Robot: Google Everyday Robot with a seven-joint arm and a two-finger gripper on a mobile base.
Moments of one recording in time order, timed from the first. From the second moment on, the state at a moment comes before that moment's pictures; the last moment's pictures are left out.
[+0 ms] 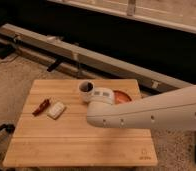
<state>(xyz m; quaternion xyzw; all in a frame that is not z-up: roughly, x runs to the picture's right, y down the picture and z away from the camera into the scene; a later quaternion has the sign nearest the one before) 0.048 0.149 0.694 0.01 0.18 0.96 0.20</state>
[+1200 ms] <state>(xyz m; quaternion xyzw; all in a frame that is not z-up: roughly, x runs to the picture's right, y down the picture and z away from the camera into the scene) 0.035 0.134 0.672 -0.23 0.16 0.96 0.04</state>
